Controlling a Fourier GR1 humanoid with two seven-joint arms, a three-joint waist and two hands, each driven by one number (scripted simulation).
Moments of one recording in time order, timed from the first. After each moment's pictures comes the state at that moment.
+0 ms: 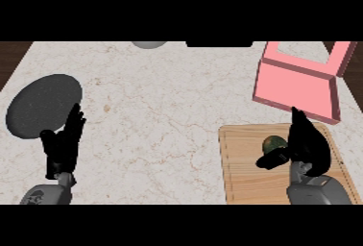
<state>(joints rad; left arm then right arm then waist) -0.09 0.26 -0.05 -1.29 0.13 0.28 0.00 -0.17 -0.17 0.17 -1.70 0.89 0.18 1.09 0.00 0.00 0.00</state>
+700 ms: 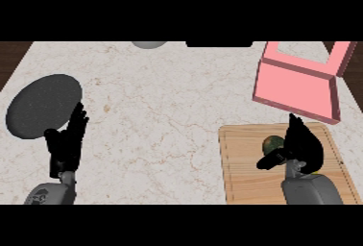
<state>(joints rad) -0.10 0.22 -0.02 -1.29 0.09 0.26 0.01 -0.16 -0.11 0.10 -1.56 0.96 0.17 1.01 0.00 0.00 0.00</state>
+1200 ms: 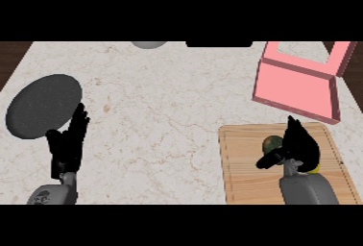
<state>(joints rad) -0.09 0.18 0.00 -1.32 0.04 0.24 0.02 -0.17 -0.10 0.06 -1.47 0.99 0.13 0.95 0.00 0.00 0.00</state>
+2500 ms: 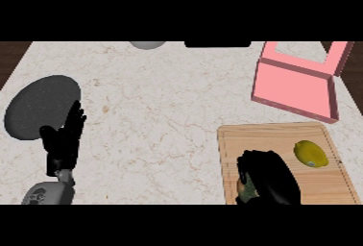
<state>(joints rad) -0.11 0.18 0.05 -1.32 0.03 0.20 0.04 0.02 -0.28 0.50 -1.80 1.06 0.25 0.39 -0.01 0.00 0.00</state>
